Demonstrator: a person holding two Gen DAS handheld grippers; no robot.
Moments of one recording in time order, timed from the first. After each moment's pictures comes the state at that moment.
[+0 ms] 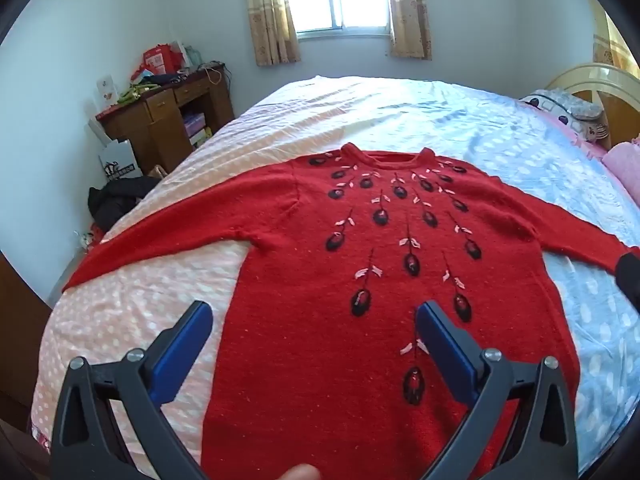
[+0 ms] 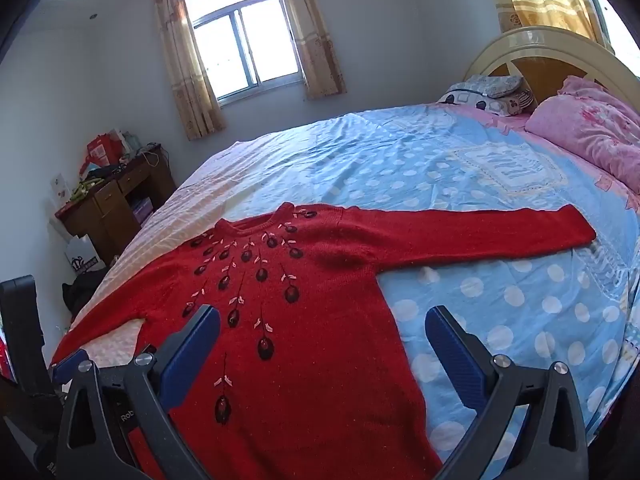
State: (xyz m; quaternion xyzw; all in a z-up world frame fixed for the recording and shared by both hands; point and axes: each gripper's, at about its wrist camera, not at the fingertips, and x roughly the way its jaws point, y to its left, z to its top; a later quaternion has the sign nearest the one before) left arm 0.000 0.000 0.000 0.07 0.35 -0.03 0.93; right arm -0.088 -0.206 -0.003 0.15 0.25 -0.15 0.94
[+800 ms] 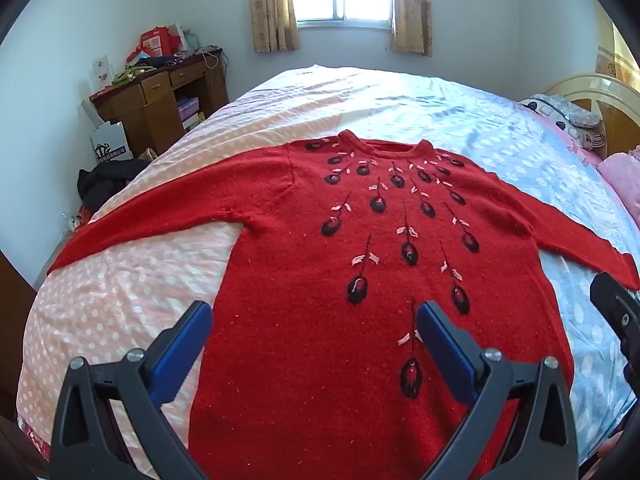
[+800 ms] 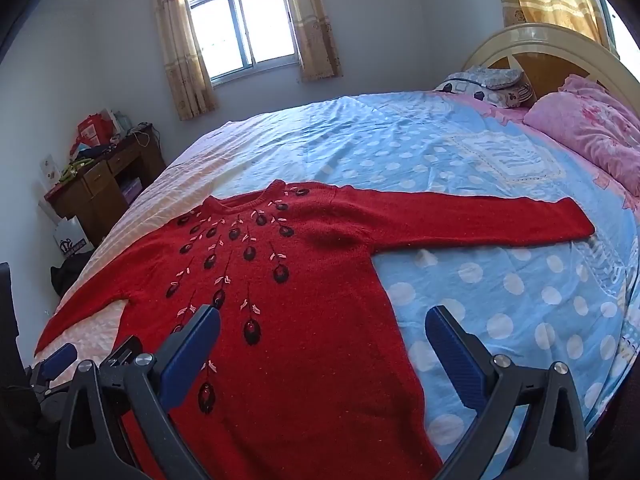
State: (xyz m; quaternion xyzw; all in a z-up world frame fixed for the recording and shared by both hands) left arm 0.005 0.010 -0.011 0.03 0.39 -0.05 0.92; right arm -0.077 -0.206 -0.018 0.14 0.29 -0.16 0.93
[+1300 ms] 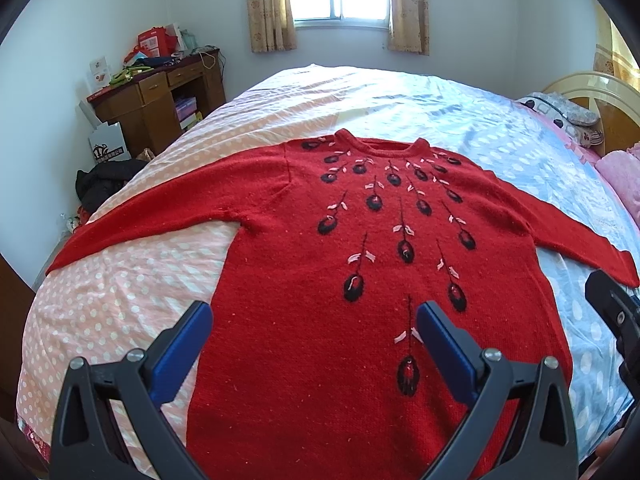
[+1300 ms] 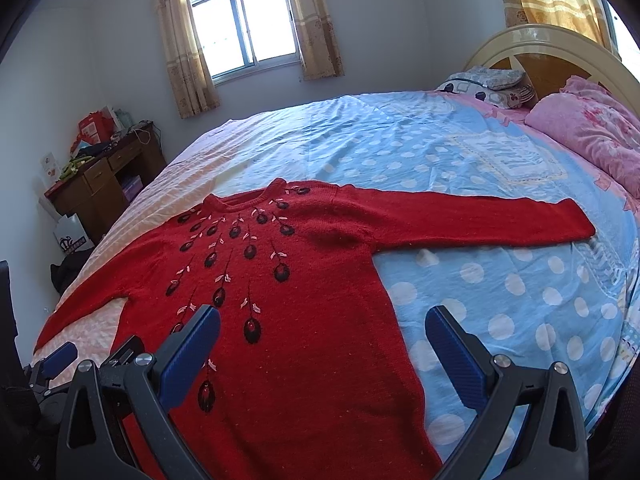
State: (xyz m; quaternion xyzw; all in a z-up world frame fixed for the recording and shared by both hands) left arm 0.004 0.007 -0.011 0.04 0.39 -0.05 0.92; right arm -0.075 -0.201 -0.018 0.14 0.29 -0.16 0.93
